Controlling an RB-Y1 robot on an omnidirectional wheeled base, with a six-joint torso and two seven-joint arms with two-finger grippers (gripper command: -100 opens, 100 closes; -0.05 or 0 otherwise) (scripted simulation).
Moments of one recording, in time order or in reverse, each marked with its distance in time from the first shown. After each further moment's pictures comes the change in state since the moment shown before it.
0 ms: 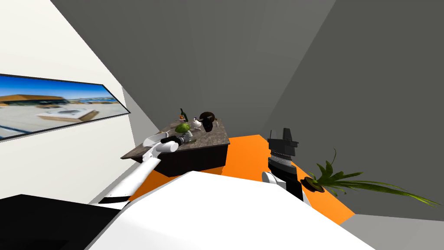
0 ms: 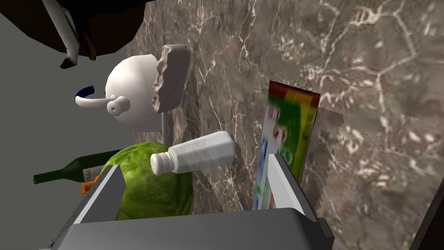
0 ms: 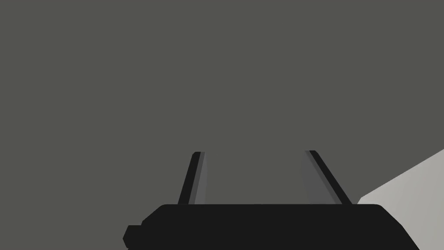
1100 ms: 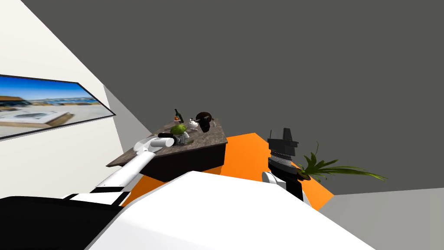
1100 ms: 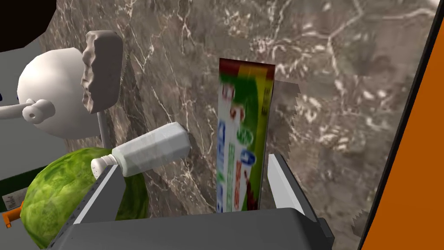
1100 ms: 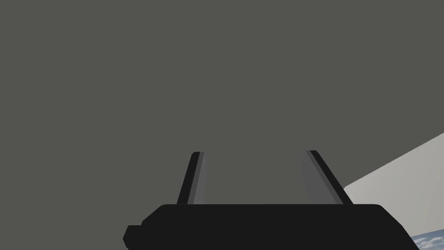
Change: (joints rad) left arm -0.062 0.144 -0.001 0.124 0.130 0.255 0.015; right arm 0.000 0.000 0.000 0.000 0.000 0.000 0.000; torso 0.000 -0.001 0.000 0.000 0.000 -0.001
